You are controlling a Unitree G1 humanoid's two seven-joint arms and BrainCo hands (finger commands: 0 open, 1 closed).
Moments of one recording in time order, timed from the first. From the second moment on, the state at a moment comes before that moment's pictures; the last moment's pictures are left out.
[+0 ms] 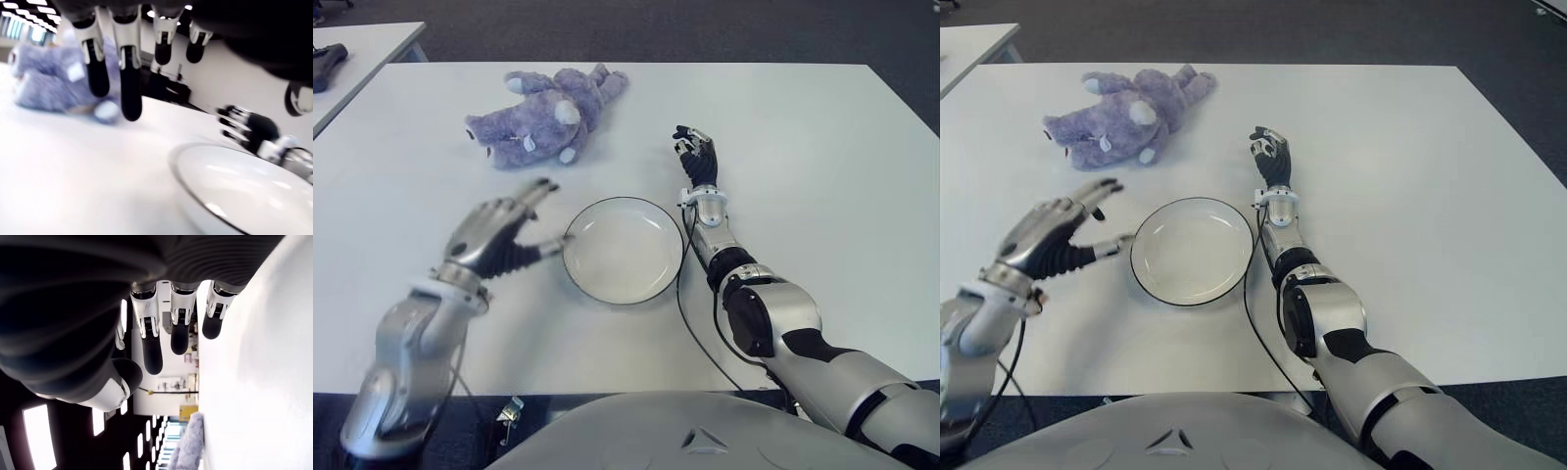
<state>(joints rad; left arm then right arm) 0.29 0.64 0.06 -0.63 0.75 0.19 -0.24 -0.76 0.07 -0.16 1.25 -0.12 -0.59 -0.25</state>
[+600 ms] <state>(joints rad) 0.00 0.74 0.16 -0.22 0.87 0.16 0.06 -0.76 0.07 -0.14 1.25 -0.12 -0.59 -0.25</state>
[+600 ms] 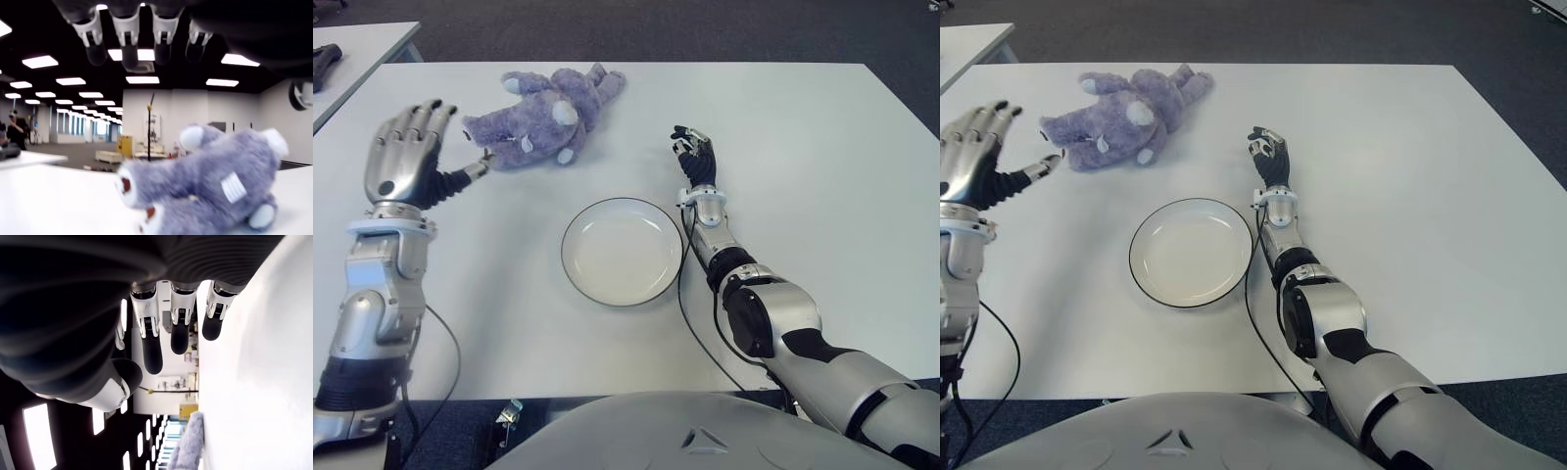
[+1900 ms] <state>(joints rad) -0.79 0.88 -0.03 0.64 0.83 -0.06 0.15 -0.76 0.08 -0.14 1.25 -0.11 -0.59 -0.26</state>
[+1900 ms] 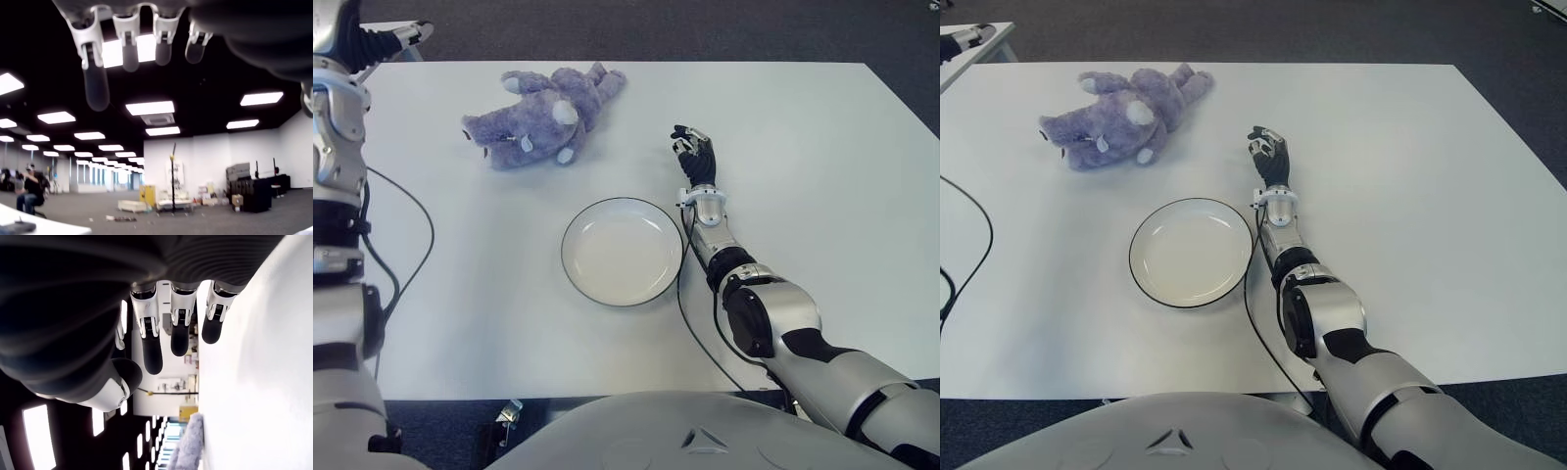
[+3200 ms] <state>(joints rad) -1.09 0.65 -0.15 1.28 0.58 -0.27 0.05 -0.76 0.08 -0.14 1.24 -0.11 -0.58 -0.26</state>
